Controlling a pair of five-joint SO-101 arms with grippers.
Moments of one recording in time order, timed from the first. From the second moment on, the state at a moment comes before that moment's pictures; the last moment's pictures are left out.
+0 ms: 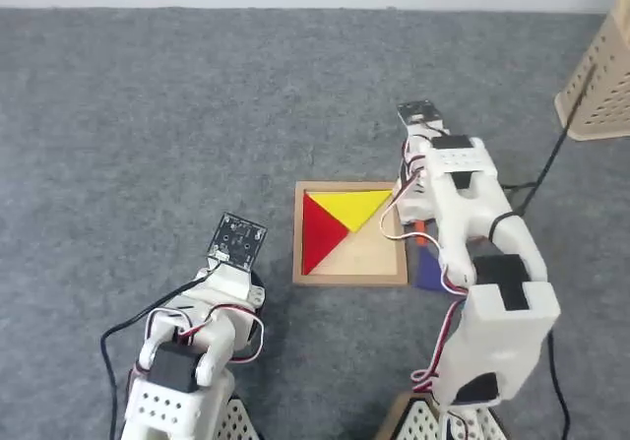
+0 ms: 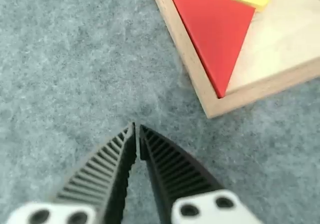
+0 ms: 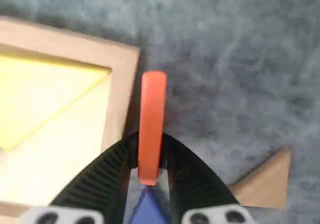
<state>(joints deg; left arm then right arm) 9.1 -103.4 97.6 72.0 -0.7 -8.7 17.8 13.5 63.0 7.2</state>
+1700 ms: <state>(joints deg) 9.1 -103.4 97.6 72.0 -0.7 -5.1 17.4 7.7 69.8 5.9</state>
